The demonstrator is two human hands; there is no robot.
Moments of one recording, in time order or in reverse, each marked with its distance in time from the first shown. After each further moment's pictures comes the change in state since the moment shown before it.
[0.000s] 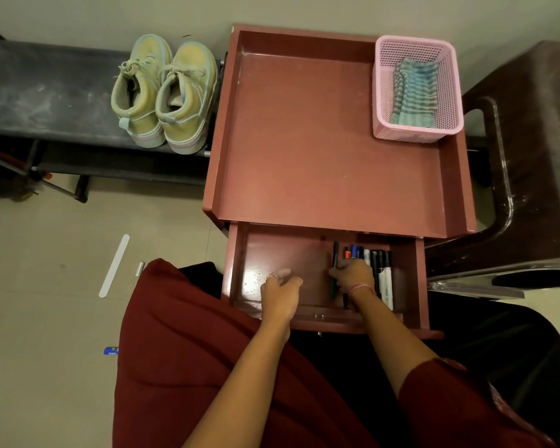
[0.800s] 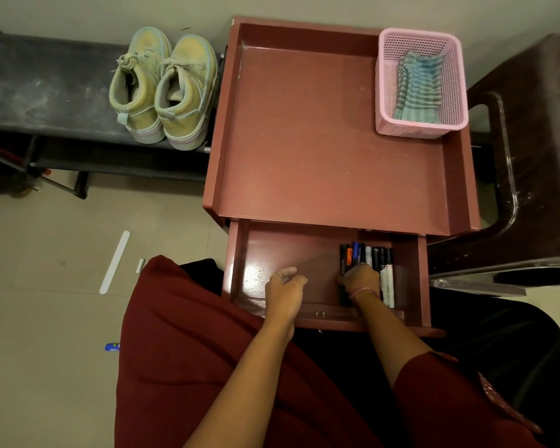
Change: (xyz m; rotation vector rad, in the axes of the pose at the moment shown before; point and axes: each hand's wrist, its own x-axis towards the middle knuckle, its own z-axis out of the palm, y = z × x) left_hand -0.001 0.001 0.003 -0.031 -0.039 -0.047; right_hand 0.008 0.016 0.005 -0.158 0.042 0.153
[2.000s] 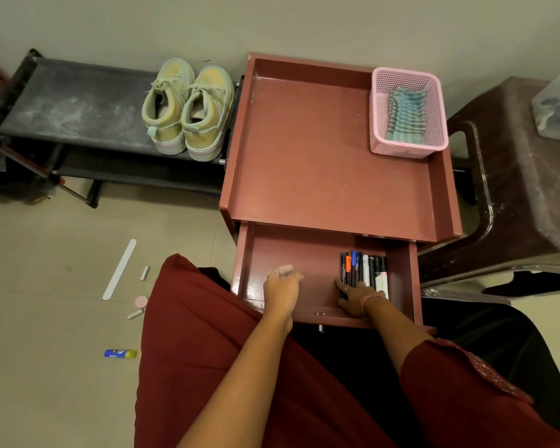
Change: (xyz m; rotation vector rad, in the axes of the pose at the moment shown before) left_hand -0.019 0.007 -0.016 -0.068 -0.015 0.048; right_hand -0.030 0.015 -0.025 -0.879 -0.317 -0.307
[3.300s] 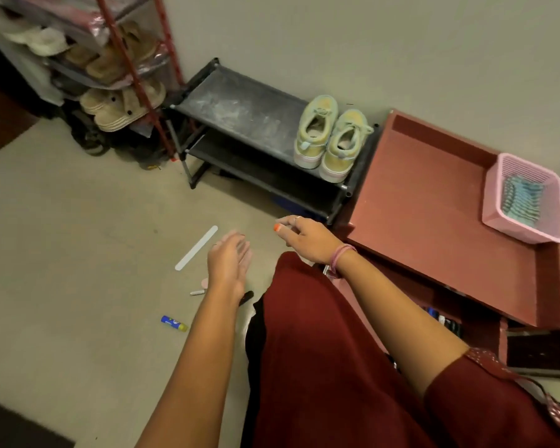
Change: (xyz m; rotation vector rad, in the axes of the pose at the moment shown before) left_hand -0.015 0.061 -0.265 -0.785 0.215 0.260; right_hand -0.159 -0.316 -0.130 0.284 0.411 -0.793
